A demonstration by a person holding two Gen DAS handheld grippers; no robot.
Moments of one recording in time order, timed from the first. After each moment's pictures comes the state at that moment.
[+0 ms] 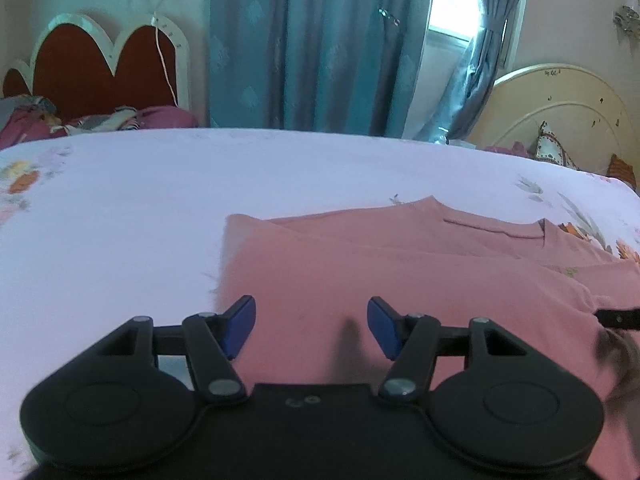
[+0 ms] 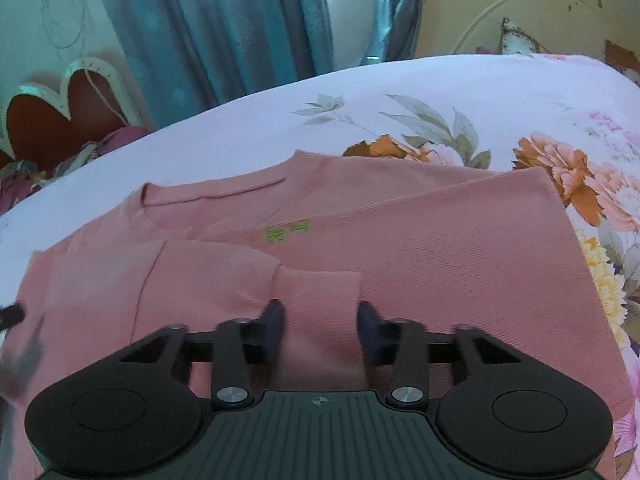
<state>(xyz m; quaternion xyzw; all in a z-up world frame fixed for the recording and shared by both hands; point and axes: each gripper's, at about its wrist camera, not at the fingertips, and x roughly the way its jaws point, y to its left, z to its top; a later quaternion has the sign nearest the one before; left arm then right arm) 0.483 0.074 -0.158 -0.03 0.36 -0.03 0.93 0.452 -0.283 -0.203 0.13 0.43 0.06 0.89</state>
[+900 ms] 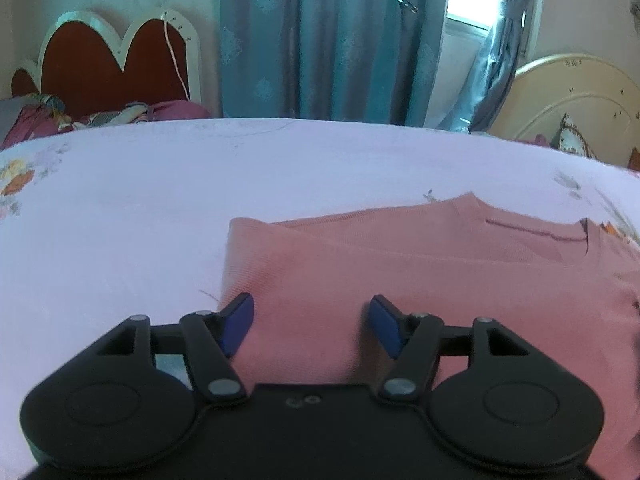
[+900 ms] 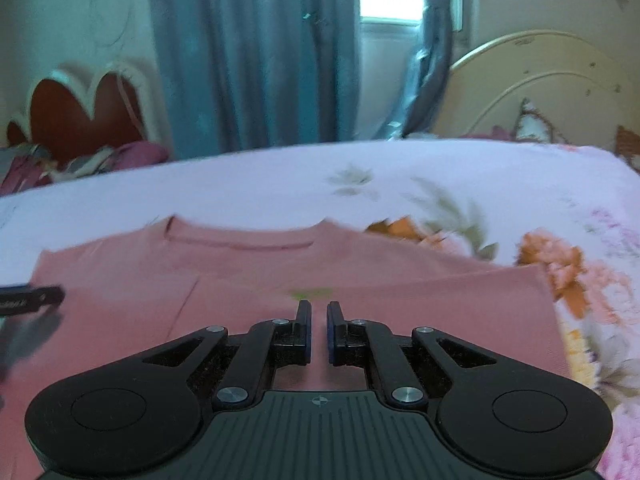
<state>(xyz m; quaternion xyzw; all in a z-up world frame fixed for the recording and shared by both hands) 0.511 0.074 -0.178 -0.01 0.36 -0.01 0.93 0.451 -0.252 -0.184 0.06 0.36 0.07 0.93</state>
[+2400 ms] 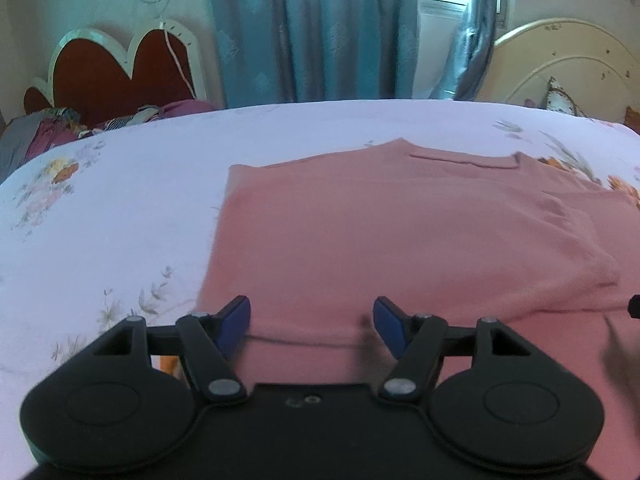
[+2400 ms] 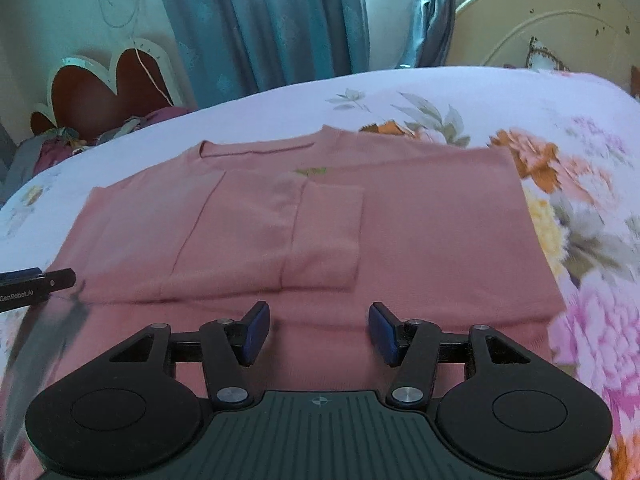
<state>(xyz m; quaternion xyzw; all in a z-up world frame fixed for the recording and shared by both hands) 0.391 0.024 -0.142 0.04 0.38 0.01 0.92 0.346 -0.308 -0.184 0.11 0.42 0.11 0.89</state>
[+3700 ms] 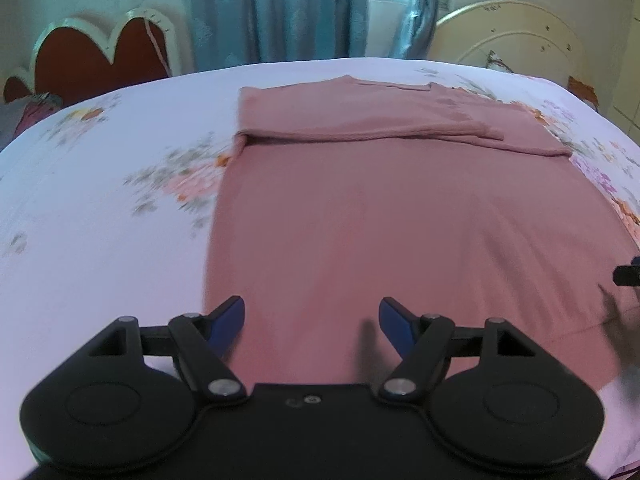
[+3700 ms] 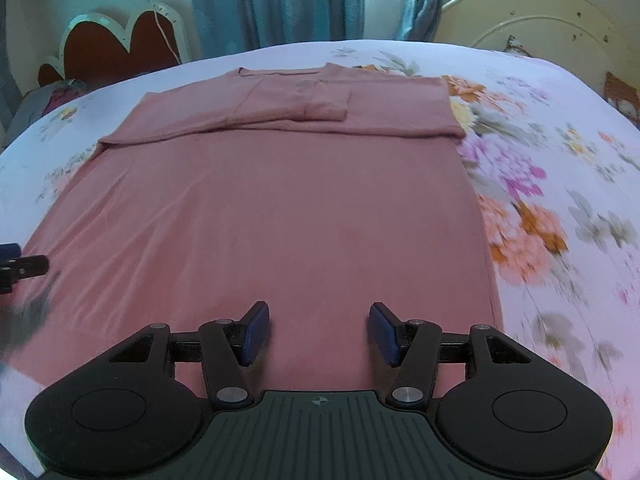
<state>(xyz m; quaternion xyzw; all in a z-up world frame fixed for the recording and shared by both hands) 0.170 0.079 -0.141 0.04 0.40 -0.06 0.91 0.114 -0.294 -0.168 0.05 0.44 0.08 0.89</state>
